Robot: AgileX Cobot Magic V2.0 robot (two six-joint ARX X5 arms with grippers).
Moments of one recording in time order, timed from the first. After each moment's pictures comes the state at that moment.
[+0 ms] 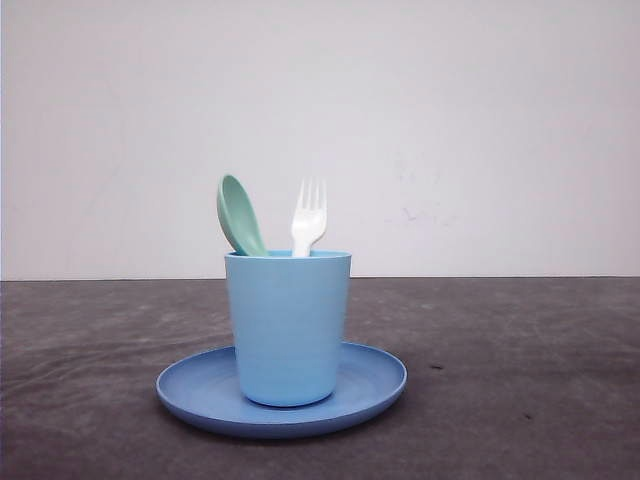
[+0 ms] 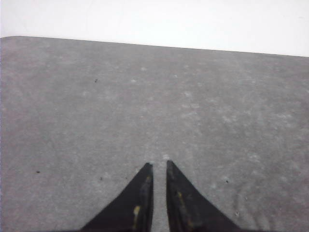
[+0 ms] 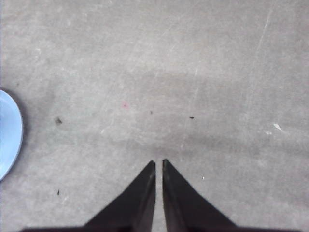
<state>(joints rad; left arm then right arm) -0.06 0.00 0.03 -0.18 -0.05 -0.07 0.19 0.81 0.77 -0.77 -0.08 0.11</state>
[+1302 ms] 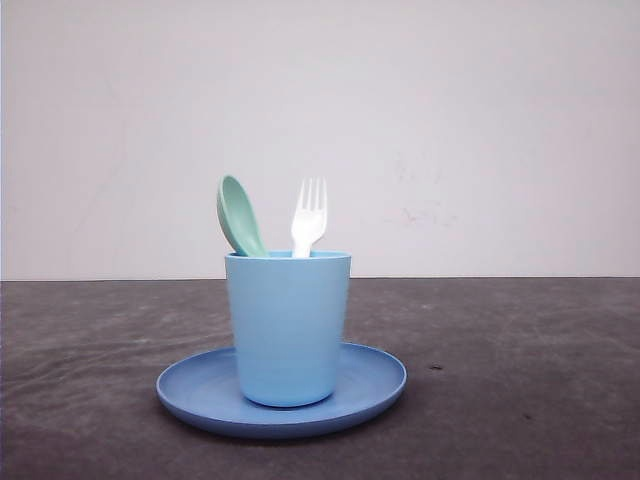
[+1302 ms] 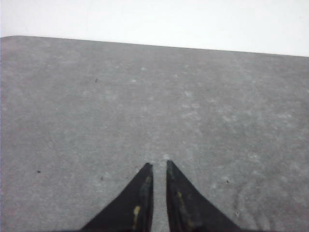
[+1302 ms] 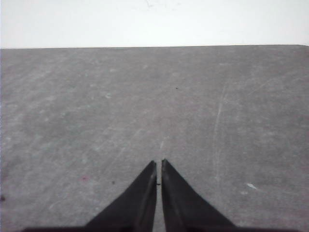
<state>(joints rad) -0.06 0.01 0.03 -0.18 -0.05 -0.07 0.04 0.00 0.02 -0.17 -0.11 0.08</state>
